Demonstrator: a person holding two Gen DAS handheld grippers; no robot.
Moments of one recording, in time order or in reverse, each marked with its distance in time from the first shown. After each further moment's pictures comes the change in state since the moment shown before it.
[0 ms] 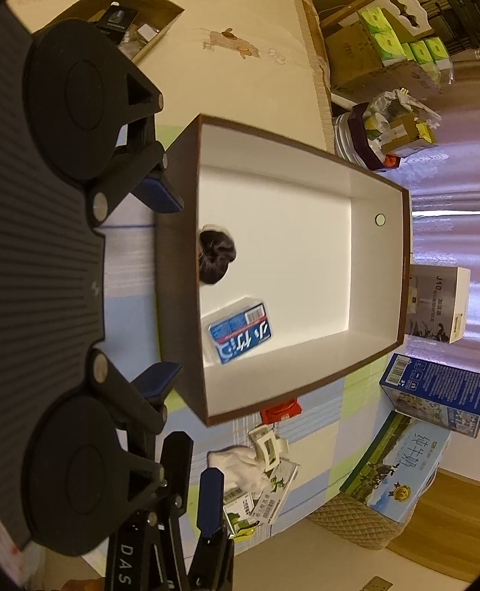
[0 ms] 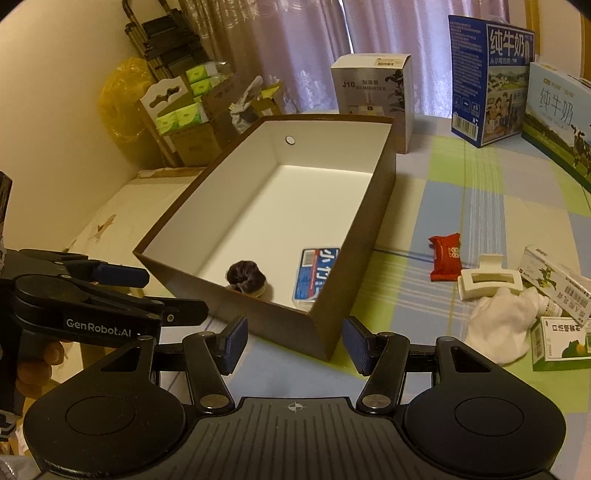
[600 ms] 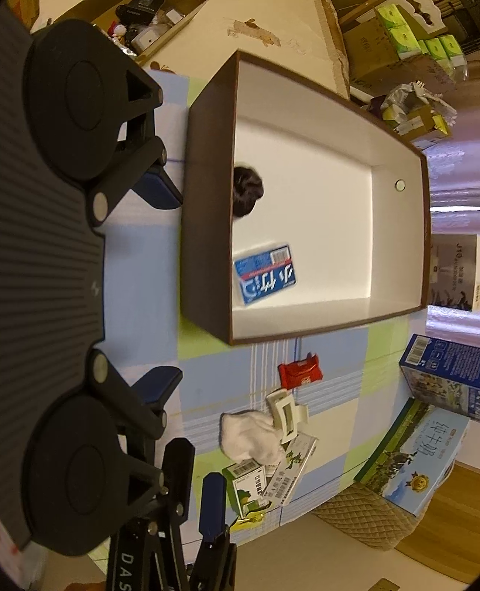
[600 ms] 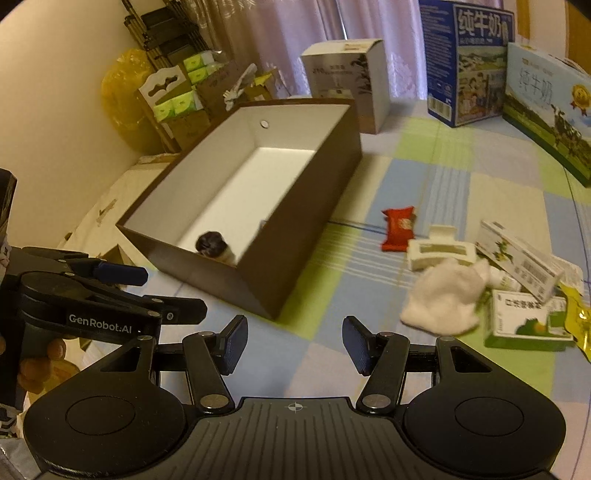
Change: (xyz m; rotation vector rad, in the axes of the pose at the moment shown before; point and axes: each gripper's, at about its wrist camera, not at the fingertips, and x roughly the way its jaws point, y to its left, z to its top) left arm 0.011 -0.073 -0.012 -0.032 0.053 0.012; right arm -0.039 -0.066 -0.022 -0.003 0.053 0.018
